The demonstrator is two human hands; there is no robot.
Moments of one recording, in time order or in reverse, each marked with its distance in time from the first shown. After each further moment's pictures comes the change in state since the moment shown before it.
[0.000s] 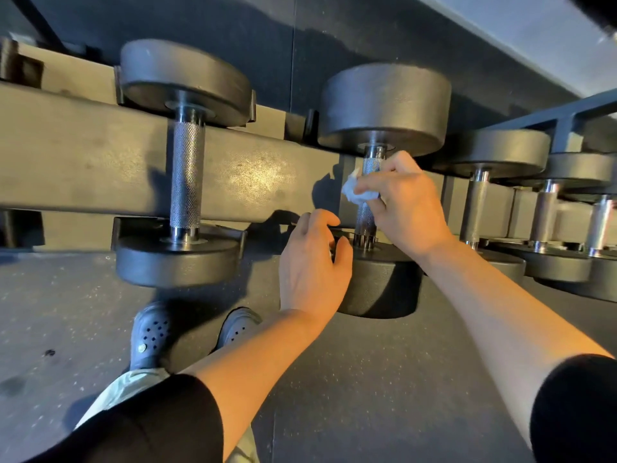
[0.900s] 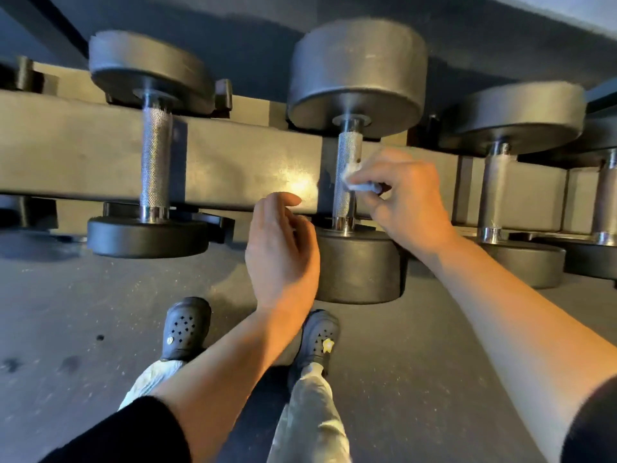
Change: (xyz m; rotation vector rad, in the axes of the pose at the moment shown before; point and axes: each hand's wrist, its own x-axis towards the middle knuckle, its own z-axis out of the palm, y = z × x) left_hand -0.016 0.009 0.033 0.133 0.396 0.007; right_hand -0.028 0.048 0.017 0.457 0.158 -0.136
